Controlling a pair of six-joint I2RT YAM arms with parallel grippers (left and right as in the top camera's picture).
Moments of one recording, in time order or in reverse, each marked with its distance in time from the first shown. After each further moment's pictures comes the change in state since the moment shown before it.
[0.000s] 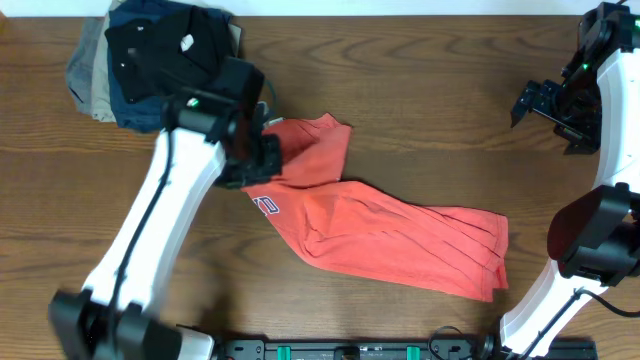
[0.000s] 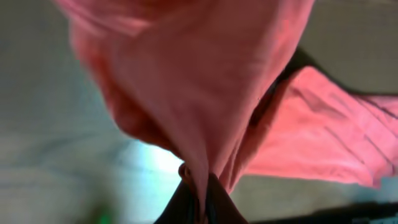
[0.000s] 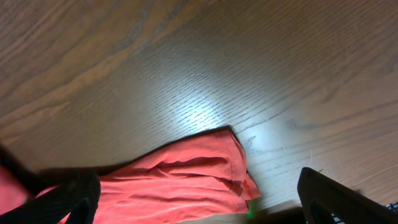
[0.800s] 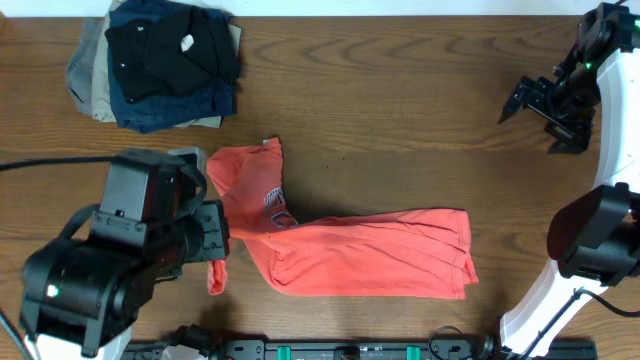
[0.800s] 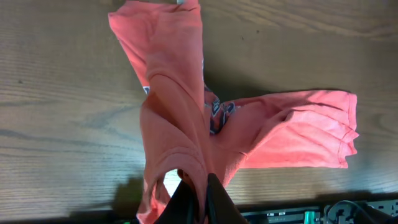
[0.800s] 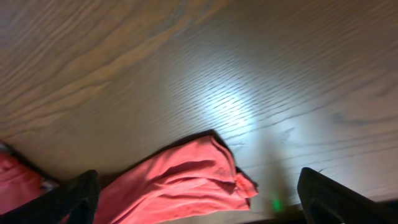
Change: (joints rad) left arm 0.000 -0.549 0.000 -0.196 -0.107 -0.003; right arm 0.000 0.000 0.000 -0.010 -0.160 0.000
